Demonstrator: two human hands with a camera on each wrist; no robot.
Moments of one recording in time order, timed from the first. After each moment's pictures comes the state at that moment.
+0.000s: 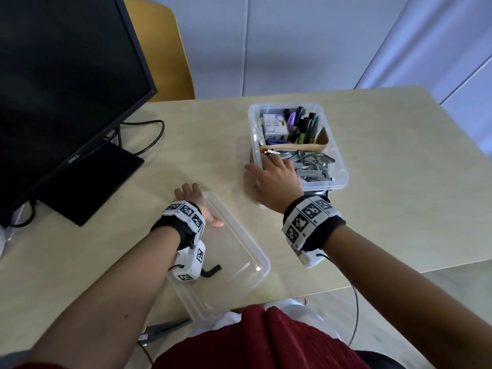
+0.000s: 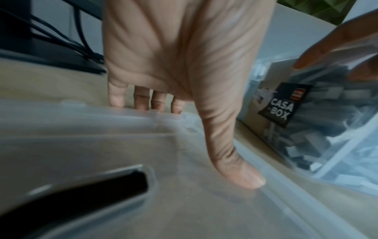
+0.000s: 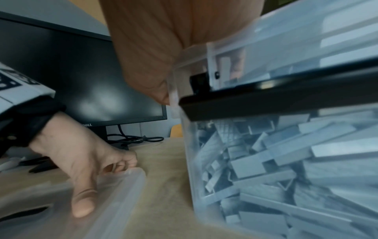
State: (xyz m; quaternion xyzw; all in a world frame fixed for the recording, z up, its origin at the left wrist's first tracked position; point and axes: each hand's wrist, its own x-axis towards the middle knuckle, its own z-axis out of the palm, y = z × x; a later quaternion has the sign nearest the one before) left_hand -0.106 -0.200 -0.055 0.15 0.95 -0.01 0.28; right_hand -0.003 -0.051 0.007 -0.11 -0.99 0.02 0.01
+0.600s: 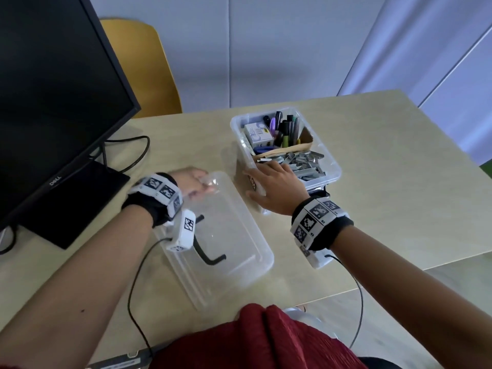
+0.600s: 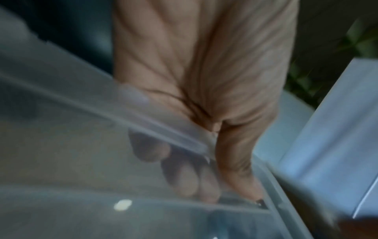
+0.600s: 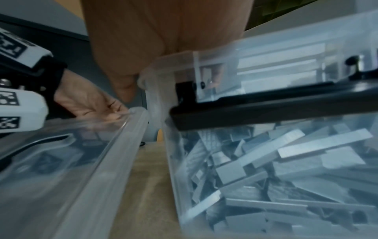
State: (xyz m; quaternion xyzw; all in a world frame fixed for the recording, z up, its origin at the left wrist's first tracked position) left_hand -0.154 -0.171 0.003 0.24 0.85 0.22 0.41; right_hand 0.010 -0.010 0.012 -0.05 -1.00 0.05 0.02
